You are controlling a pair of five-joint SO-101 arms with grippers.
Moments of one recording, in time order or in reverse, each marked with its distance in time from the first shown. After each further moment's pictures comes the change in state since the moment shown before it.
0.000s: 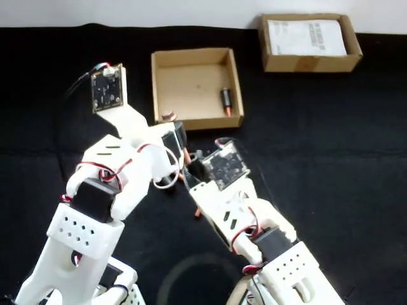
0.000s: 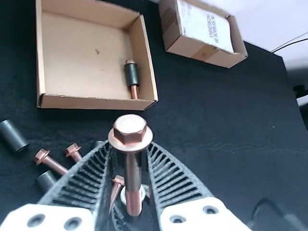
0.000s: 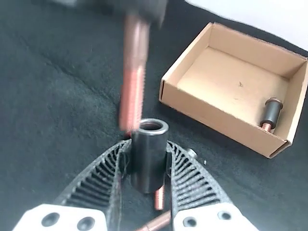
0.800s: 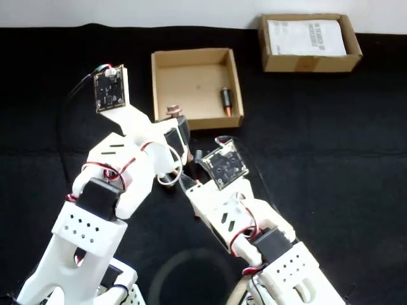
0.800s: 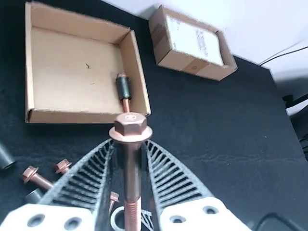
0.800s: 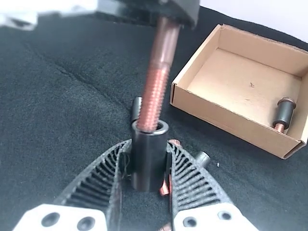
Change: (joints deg) left arm 0.1 0.0 3.1 -7.8 0.1; right arm -2.1 0.0 -1.2 2.0 -2.0
